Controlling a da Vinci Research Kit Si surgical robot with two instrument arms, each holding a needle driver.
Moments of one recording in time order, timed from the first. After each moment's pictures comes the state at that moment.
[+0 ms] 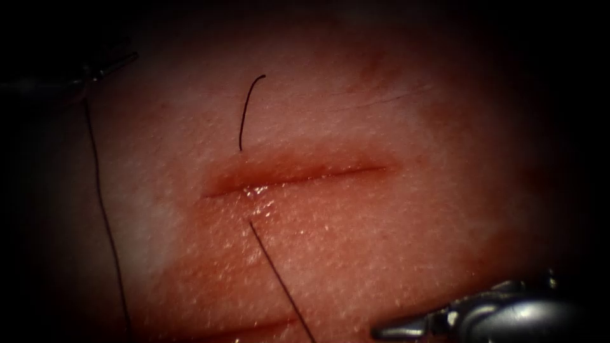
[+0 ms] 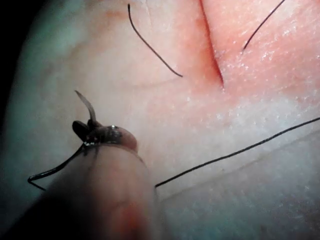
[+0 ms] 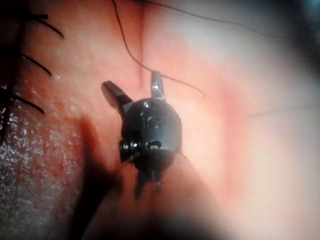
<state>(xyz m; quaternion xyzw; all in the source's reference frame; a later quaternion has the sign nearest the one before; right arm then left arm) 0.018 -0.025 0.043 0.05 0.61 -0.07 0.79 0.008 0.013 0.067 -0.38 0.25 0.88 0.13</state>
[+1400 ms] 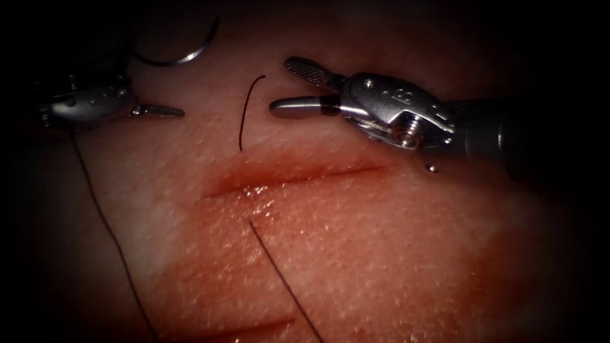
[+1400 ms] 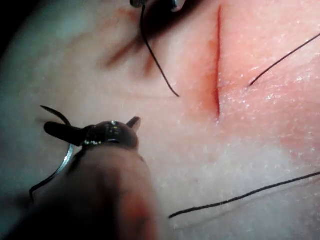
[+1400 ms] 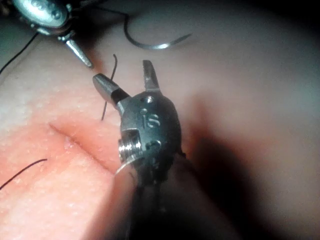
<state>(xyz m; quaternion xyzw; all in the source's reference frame) 0.029 -0.004 0.061 0.10 0.58 0.43 0.68 0.004 0.009 0.068 -0.38 0.17 0.88 0.24</state>
